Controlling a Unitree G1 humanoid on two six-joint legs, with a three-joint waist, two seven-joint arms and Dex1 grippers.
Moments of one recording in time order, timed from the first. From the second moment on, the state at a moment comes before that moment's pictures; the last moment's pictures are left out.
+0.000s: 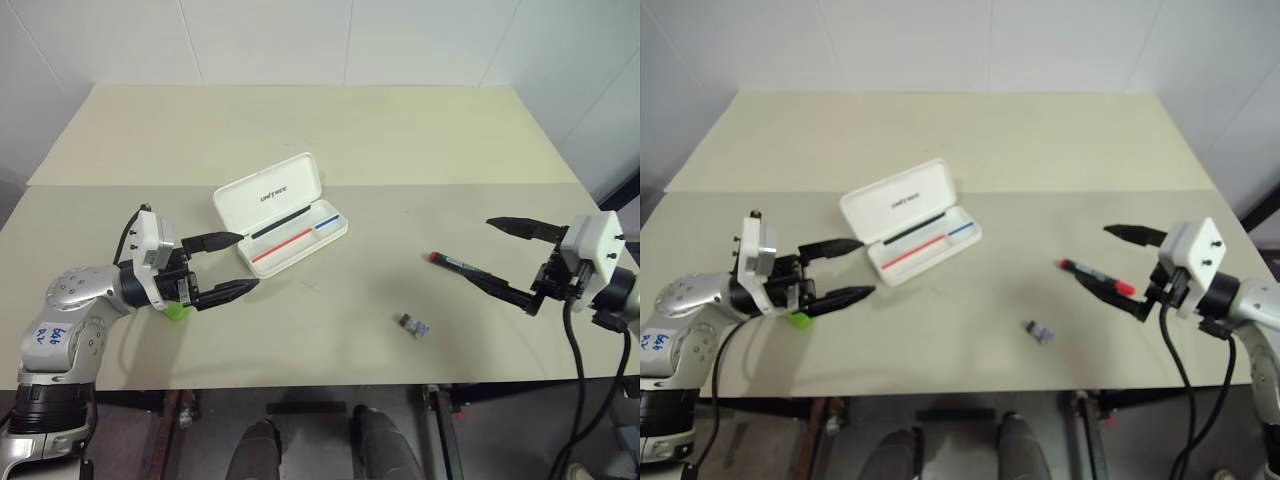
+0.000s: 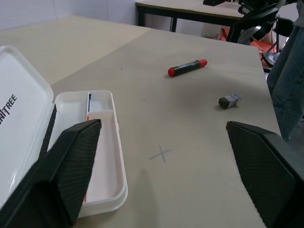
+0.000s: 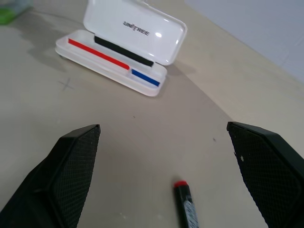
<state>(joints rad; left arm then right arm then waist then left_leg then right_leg) -0.29 0.73 0.20 -0.10 -0.60 0.34 -1.07 -0.12 -0.84 -0.34 -0.28 0.53 0.22 1.01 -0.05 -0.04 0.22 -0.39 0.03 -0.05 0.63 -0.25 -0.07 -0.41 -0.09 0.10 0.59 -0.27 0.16</state>
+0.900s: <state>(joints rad) -0.50 0.65 -0.08 0.06 -0.25 0.29 -0.98 -0.20 -0.65 -0.07 -0.45 0.54 0.25 0.92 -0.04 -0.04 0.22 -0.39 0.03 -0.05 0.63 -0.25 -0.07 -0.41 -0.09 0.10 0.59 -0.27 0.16</state>
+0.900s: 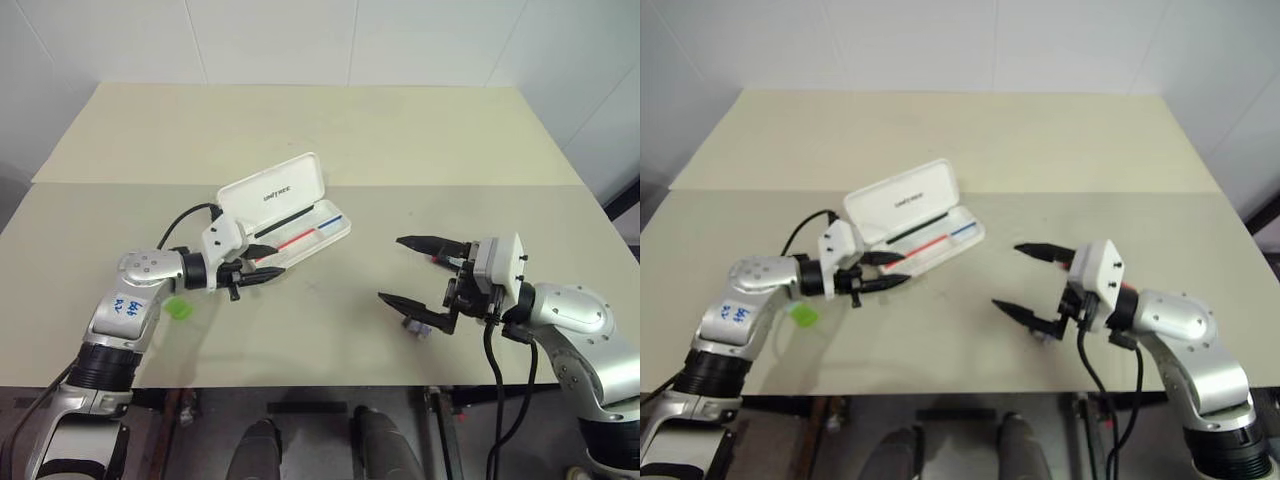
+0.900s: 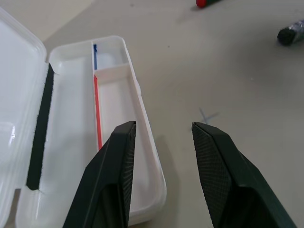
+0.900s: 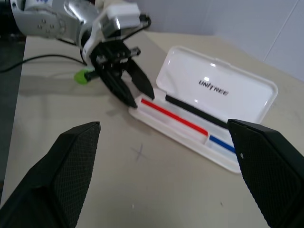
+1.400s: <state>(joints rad) -0.54 0.68 -0.13 0.14 -0.16 0.29 -1.01 -0.21 -0.58 -0.03 -0.49 0.49 0.24 0.83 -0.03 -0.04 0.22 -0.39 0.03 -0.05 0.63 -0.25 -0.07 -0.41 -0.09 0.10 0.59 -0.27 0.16</state>
